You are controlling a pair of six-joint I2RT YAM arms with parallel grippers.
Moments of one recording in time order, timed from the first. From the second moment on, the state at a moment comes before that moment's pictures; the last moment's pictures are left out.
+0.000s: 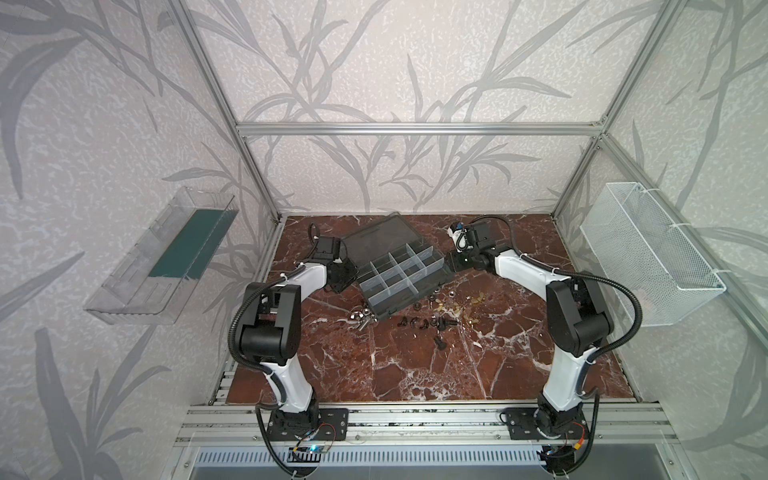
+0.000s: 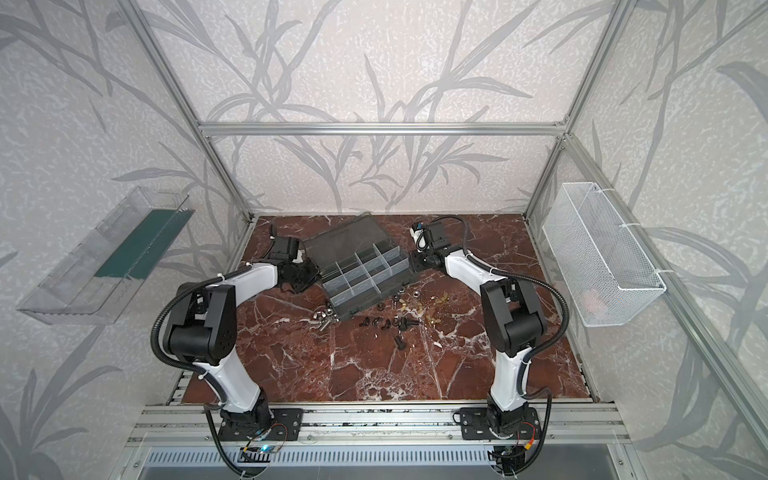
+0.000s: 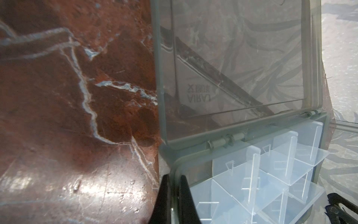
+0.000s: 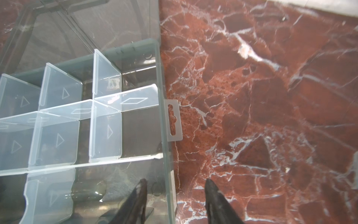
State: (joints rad) left arm -0.07 1.79 1.10 -0.31 0.27 -0.76; right arm 0.37 1.93 1.36 -0.30 -0.14 0.05
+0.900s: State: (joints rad) left arm -0.11 1.76 1.16 -0.37 0.26 -0.68; right arm 0.38 1.94 1.33 -0.33 -0.13 0.07
